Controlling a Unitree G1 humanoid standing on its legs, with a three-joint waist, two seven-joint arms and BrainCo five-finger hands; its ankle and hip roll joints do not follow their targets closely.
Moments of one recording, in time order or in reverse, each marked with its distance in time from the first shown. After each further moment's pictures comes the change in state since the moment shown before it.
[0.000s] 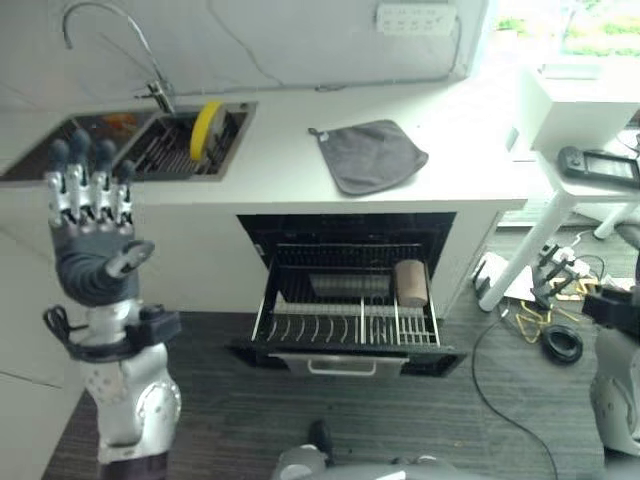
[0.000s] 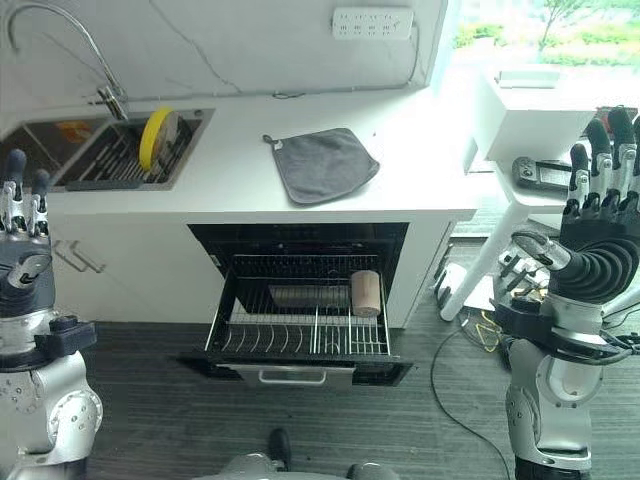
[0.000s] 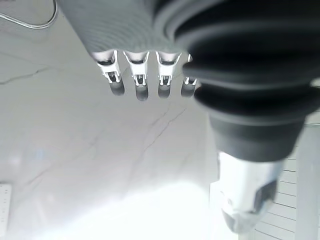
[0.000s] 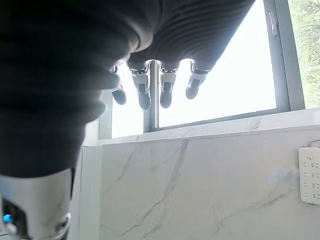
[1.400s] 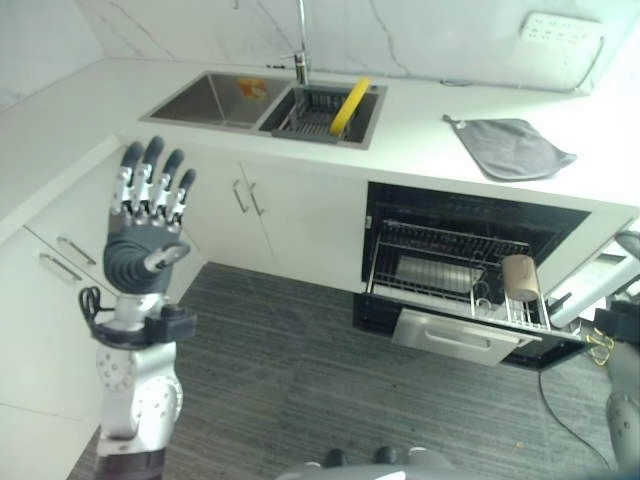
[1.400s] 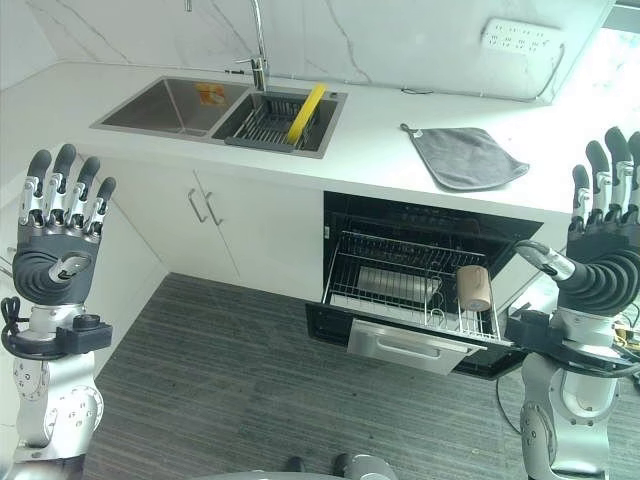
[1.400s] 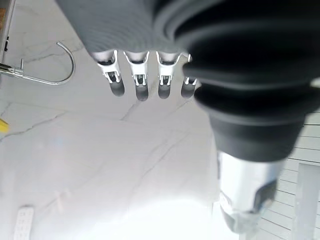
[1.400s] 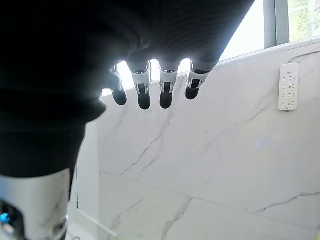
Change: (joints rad) left arm -0.027 0.075 -0.036 0.001 -0.117 0.146 -0.172; right arm 0.082 0.017 -0.059 -0.015 0.006 0.072 0.009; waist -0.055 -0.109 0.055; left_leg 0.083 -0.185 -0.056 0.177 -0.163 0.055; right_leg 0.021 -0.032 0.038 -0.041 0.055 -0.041
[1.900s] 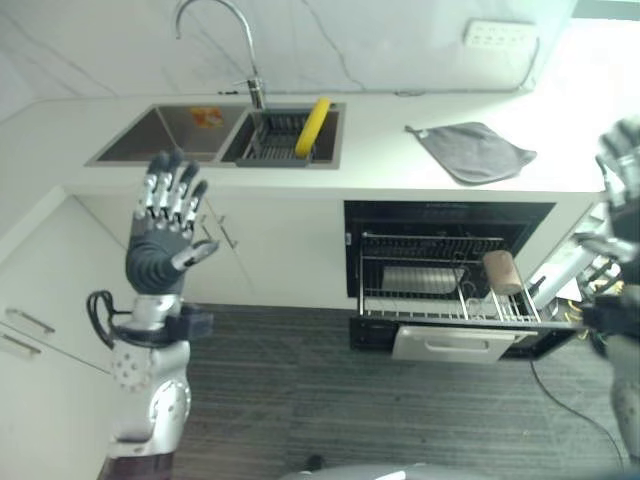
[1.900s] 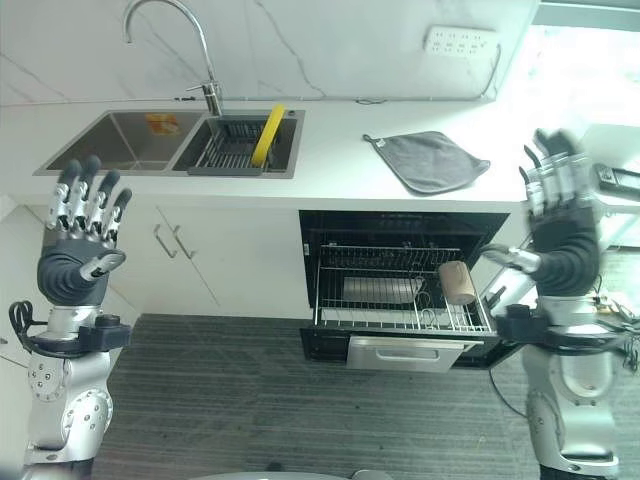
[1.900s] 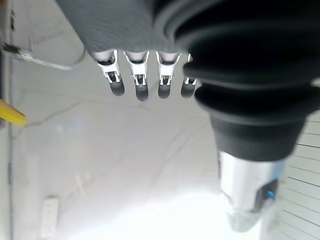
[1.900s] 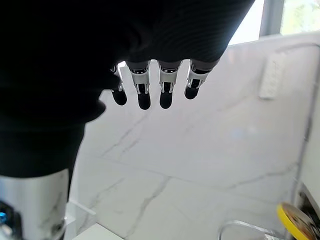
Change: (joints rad) left arm 0.056 -0.038 -0.029 0.016 0.198 0.062 0.146; right arm -0.032 -0.073 0.085 0.115 0.104 0.093 0.217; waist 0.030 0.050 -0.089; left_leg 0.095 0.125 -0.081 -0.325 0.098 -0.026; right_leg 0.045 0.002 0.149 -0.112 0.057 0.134
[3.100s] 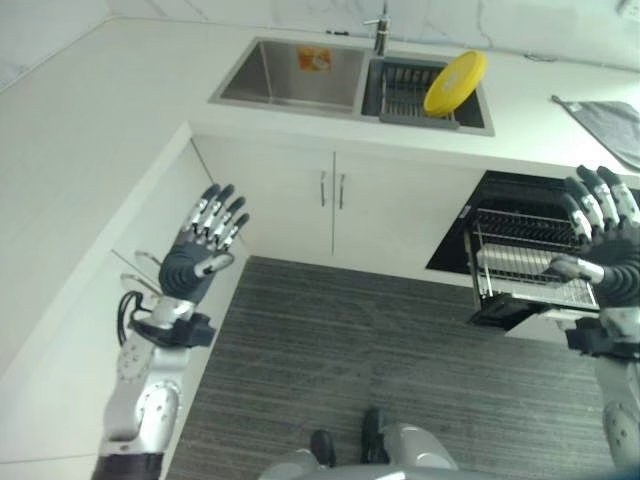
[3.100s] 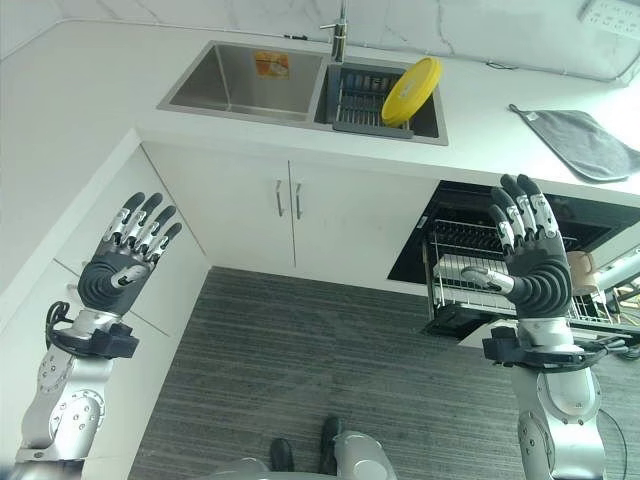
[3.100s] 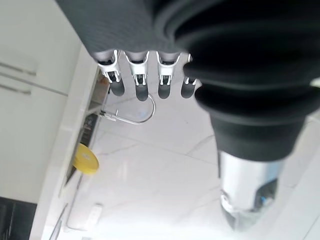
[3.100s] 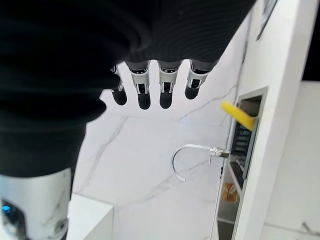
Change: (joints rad) left arm -0.025 0.056 -0.035 0.060 -0.240 0.196 -0.196; right arm 0.090 0.029 -0.031 -0.061 -0.061 0.058 -0.005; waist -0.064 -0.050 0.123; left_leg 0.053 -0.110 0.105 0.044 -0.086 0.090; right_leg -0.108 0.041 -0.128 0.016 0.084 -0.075
